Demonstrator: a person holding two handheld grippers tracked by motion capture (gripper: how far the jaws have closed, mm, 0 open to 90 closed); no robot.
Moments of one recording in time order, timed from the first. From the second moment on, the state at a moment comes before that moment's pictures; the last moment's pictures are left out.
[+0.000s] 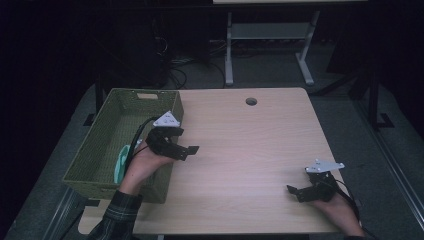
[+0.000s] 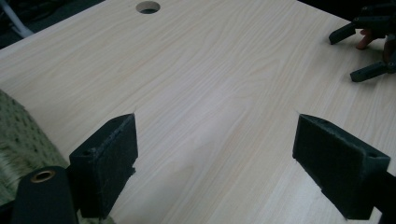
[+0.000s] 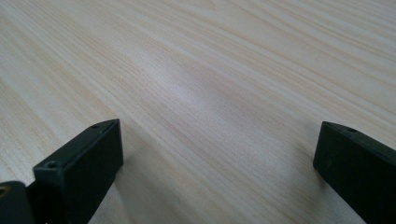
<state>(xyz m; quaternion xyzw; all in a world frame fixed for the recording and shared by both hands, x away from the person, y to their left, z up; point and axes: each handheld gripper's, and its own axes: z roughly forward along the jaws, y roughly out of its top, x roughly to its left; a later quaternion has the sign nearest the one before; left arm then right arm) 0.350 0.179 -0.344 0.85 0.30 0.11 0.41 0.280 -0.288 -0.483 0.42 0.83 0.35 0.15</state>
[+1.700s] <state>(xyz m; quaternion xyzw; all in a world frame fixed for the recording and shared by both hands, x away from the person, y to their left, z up) 0.349 0.272 -0.336 0.83 0.36 0.14 0.41 0.280 -0.288 -0.483 0.42 0.83 0.35 0.15</state>
